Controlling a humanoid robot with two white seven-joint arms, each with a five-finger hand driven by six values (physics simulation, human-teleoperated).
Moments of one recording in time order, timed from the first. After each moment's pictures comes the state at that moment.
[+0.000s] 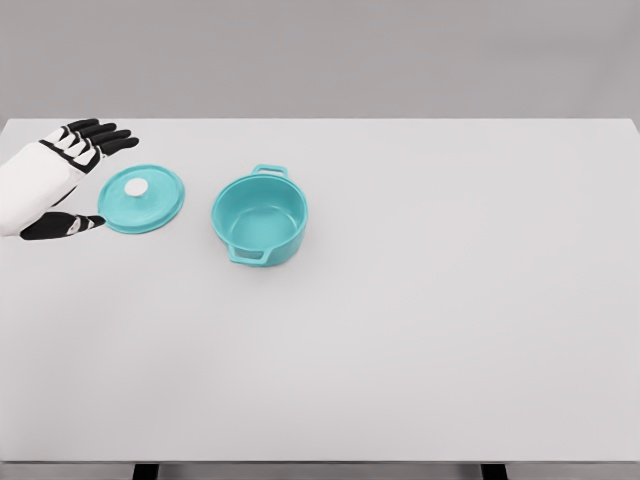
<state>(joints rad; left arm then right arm) -0.08 0.69 0.08 -1.69 -0.51 -0.61 -0.23 0.01 0.00 -0.30 0.05 0.25 -0.01 0.09</state>
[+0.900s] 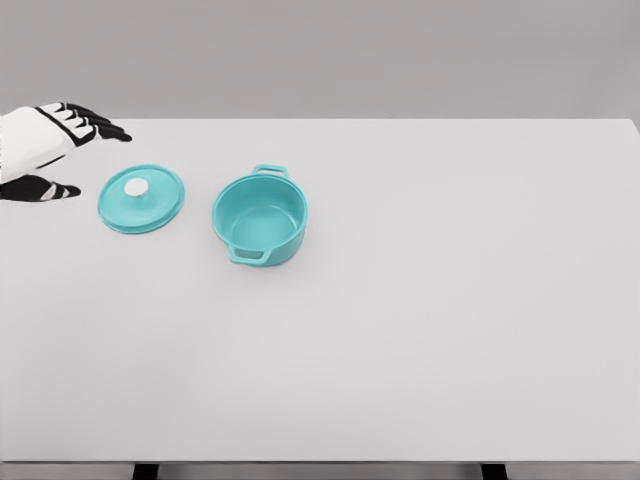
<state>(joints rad) -0.34 0.79 0.00 -1.59 -0.38 -0.61 -0.61 0.01 0.00 -0.30 0.05 0.25 -0.01 0.09</state>
